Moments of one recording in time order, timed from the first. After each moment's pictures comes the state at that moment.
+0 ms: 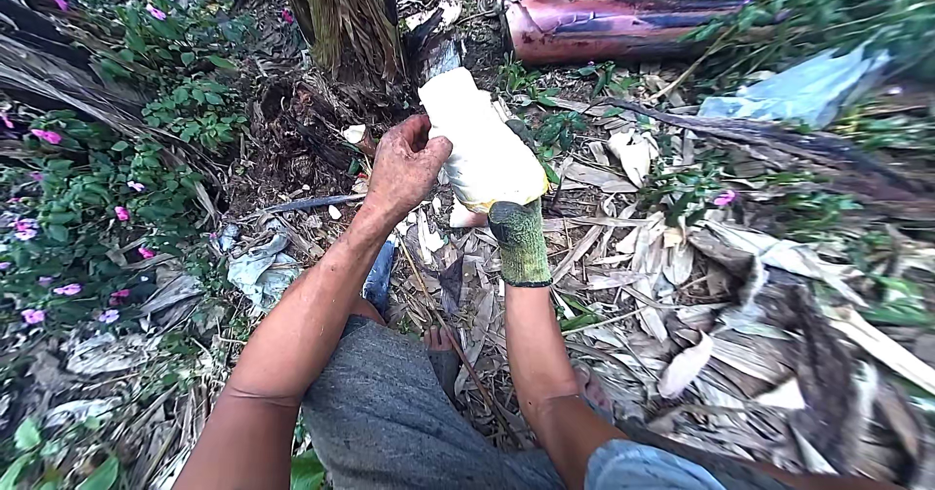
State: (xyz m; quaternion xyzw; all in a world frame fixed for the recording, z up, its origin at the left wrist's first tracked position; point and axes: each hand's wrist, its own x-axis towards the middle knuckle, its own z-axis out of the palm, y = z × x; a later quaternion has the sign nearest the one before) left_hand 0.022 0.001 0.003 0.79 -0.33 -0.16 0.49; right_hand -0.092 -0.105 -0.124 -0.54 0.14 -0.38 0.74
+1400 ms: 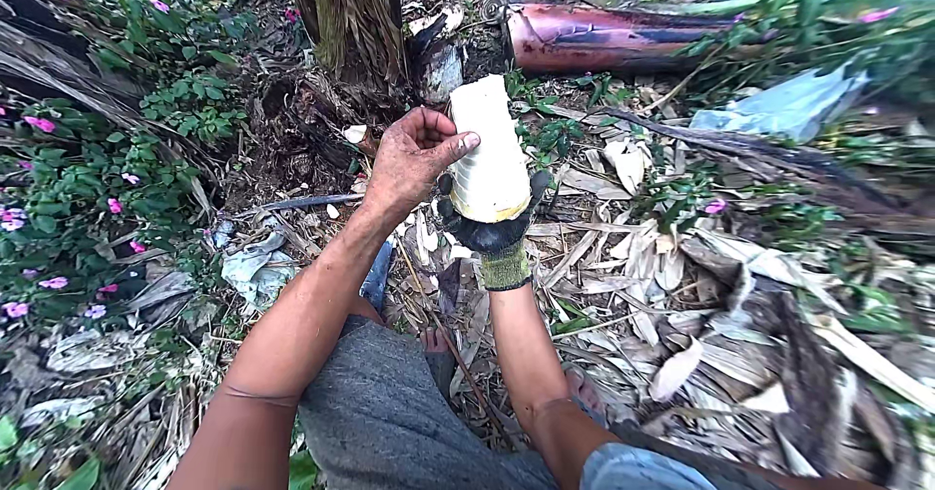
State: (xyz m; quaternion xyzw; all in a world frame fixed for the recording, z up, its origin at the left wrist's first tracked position) left_hand 0.018 0.008 0.012 0.70 -0.35 -0.21 0.59; right_hand -0.078 -0.081 -0.137 -0.05 -0.14 -0.14 0.98
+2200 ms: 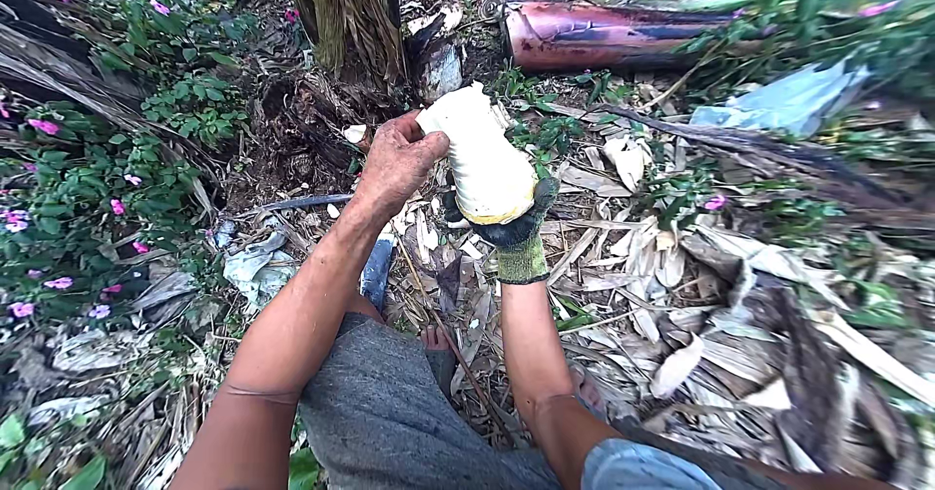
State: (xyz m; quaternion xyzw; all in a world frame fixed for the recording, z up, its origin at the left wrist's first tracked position) left_hand 0.023 0.008 0.014 0.71 -0.32 -0.23 0.58; right_hand -0.088 -0.101 -0.150 -0.20 -0.10 -0.21 0.95
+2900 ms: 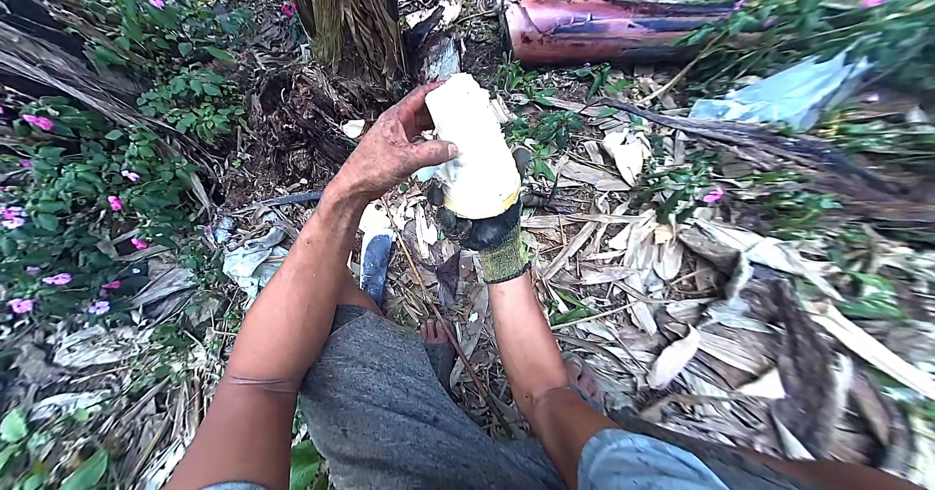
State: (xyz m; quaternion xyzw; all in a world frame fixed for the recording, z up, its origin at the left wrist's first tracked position) left_hand 0.046 0.017 0.021 0.63 -0.44 -0.34 0.54; right_hand -0.084 -0.079 -0.133 -0.10 -0.11 -0.08 0.99
